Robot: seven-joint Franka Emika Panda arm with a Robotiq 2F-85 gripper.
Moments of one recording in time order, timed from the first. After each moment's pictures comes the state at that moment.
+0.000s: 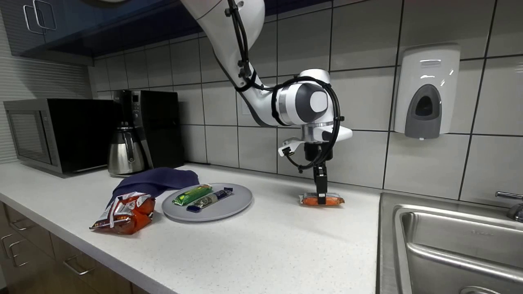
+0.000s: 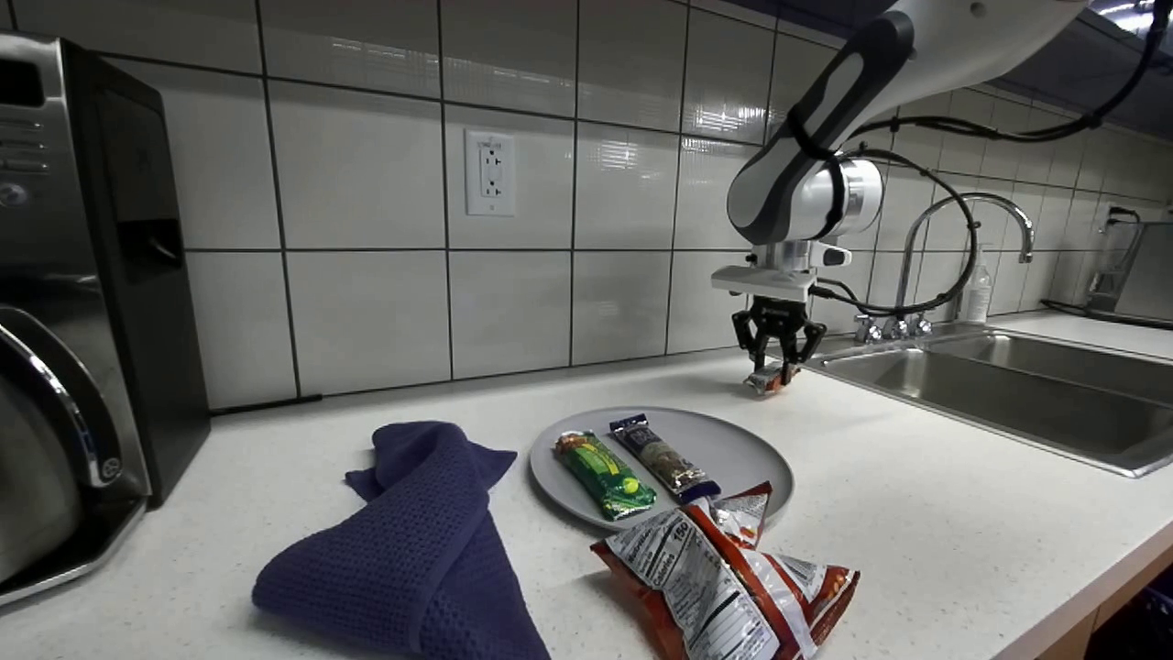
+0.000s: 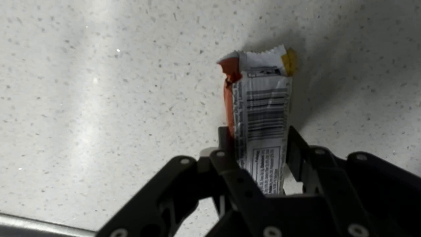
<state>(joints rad) 0.00 0.71 -0.22 -1.58 0.07 2.35 0.94</state>
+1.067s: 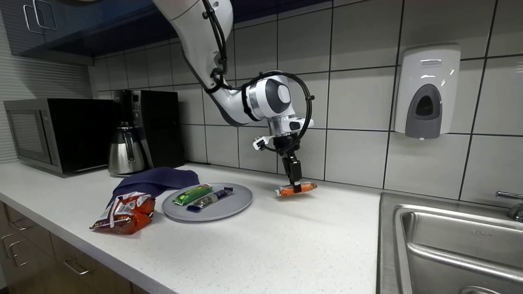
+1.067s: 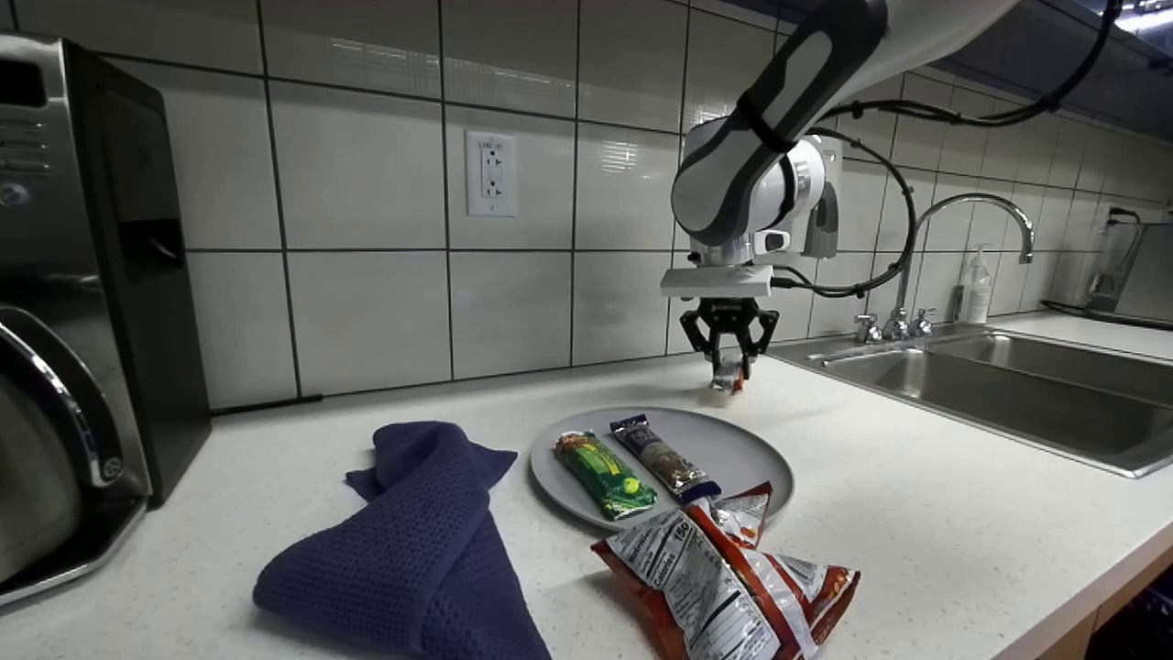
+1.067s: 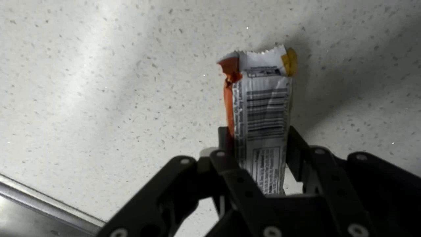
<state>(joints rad) 0.15 0.69 -0.22 -1.58 -0.13 2.30 0.94</state>
